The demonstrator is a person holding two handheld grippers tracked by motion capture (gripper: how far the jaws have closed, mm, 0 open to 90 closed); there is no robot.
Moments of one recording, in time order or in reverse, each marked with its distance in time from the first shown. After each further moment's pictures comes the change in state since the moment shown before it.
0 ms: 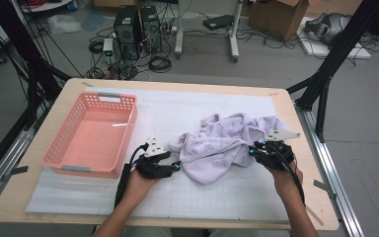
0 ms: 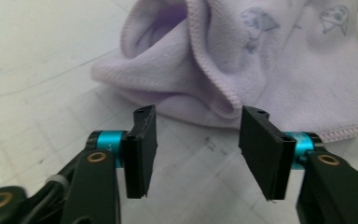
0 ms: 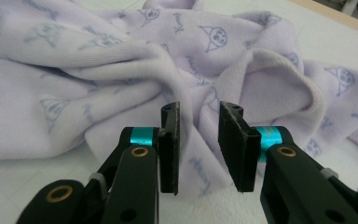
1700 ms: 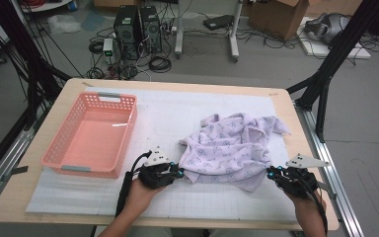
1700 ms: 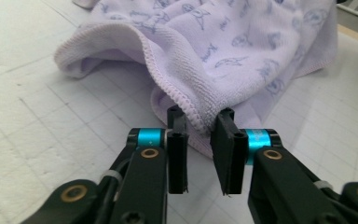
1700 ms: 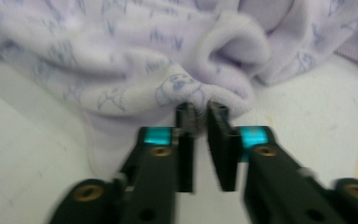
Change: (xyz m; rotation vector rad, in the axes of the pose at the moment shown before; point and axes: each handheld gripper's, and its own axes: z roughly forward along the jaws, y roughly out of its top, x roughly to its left) left arm -0.026 -0.005 -0.018 -0.047 -0.107 -0.020; right arm 0.004 -0.060 -0.054 0.004 0.035 0.081
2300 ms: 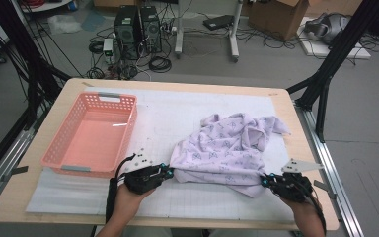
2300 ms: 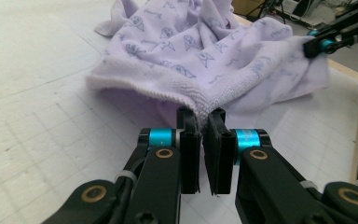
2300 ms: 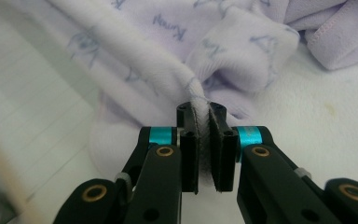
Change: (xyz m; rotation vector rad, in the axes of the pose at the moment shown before) left arm -0.006 -0.004 -0.048 -0.127 -0.005 -0.020; right arm 0.005 -0.012 0.004 0.036 0.160 -0.014
